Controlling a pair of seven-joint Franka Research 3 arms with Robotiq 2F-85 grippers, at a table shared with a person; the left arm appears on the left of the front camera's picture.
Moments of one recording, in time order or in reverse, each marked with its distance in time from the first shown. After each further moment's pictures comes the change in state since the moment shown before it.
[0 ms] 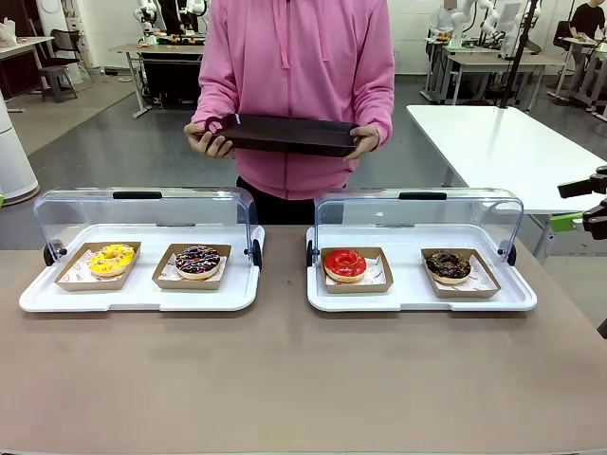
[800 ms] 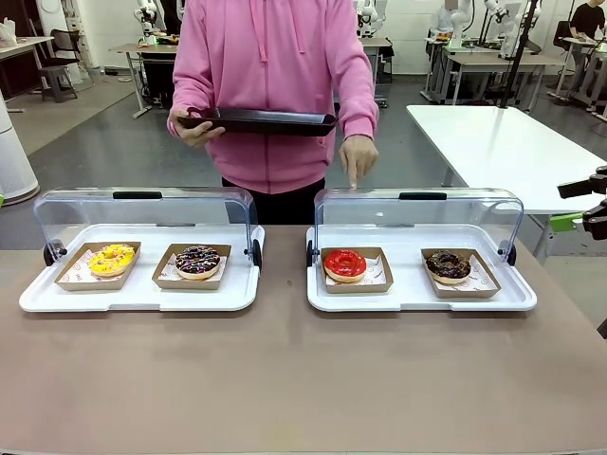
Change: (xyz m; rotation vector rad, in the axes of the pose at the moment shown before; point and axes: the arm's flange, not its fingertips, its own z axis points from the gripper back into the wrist) left arm 0.000 0.000 0.000 0.000 0.000 0.000; right arm 0.000 0.000 0.000 0.002 0.000 0.000
